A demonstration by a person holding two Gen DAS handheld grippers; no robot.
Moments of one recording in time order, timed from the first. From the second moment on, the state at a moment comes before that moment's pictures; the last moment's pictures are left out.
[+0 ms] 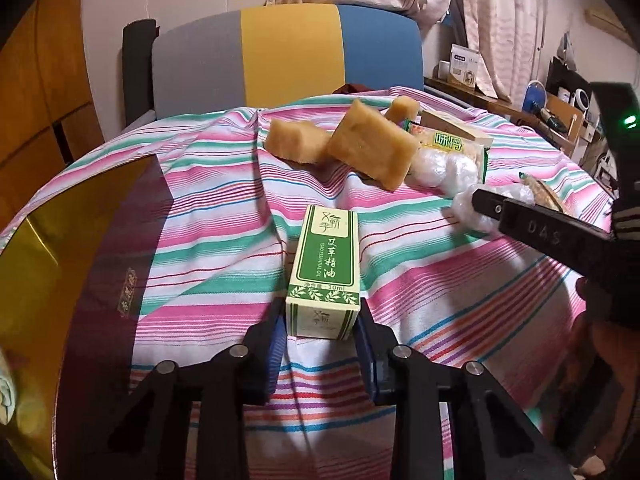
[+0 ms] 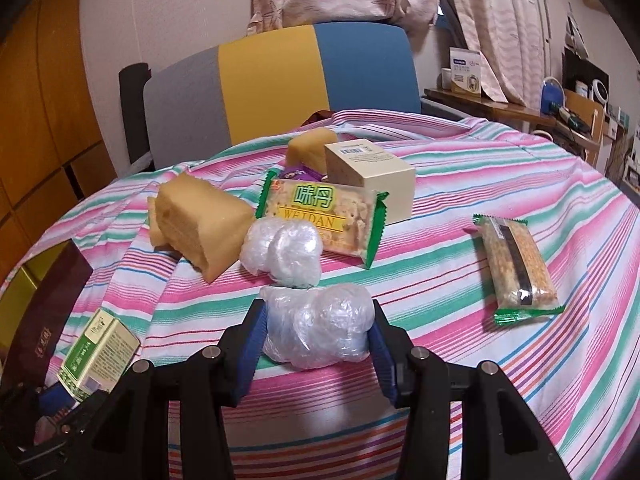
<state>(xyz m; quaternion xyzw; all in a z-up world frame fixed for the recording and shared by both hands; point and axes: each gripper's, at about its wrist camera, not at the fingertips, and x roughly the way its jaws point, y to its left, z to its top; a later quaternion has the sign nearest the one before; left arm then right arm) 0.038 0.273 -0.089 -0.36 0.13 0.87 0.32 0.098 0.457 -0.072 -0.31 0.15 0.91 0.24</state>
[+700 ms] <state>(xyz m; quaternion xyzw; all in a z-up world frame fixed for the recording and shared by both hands) 0.061 0.216 -0.046 -0.33 0.05 0.88 0.35 0.089 0.432 -0.067 -0.32 0.09 0.92 0.22</state>
